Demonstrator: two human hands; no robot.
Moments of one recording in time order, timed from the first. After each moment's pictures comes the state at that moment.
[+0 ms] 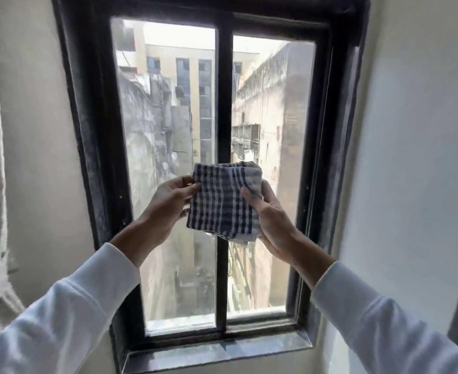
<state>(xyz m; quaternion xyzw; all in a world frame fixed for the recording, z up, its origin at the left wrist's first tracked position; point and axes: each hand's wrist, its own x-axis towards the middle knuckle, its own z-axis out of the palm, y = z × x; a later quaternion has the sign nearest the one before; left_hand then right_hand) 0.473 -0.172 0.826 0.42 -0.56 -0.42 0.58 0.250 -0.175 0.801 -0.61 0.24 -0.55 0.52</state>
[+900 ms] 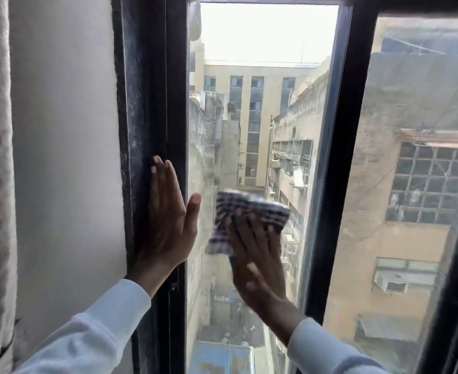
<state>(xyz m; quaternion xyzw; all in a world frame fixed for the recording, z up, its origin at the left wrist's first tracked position) 0.667 -0.372 0.816 0.54 -0.58 0.26 0.55 0.472 -0.406 0.743 -0.75 0.31 -0.48 -0.34</state>
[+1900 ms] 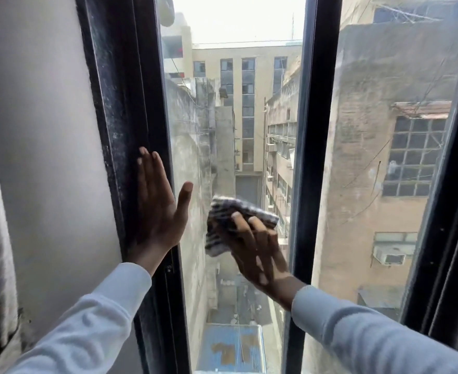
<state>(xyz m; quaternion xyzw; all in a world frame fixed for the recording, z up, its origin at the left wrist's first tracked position) 0.657 -0.364 0.820 0.57 -0.57 0.27 0.52 0.437 -0.405 0.731 -0.70 0.27 -0.46 -0.47</state>
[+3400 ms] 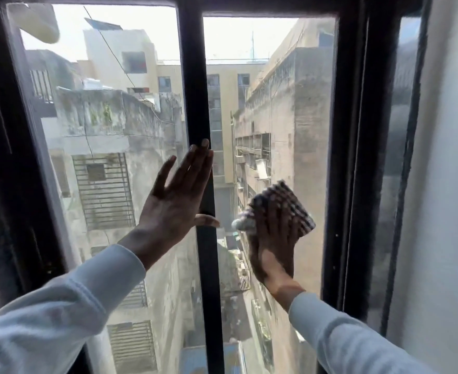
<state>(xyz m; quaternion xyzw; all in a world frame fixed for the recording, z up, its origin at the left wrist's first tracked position) 0.441 -0.401 0.879 0.53 -0.64 0.54 0.12 0.229 -0.476 0.743 -0.65 0.50 -0.50 -0.26</state>
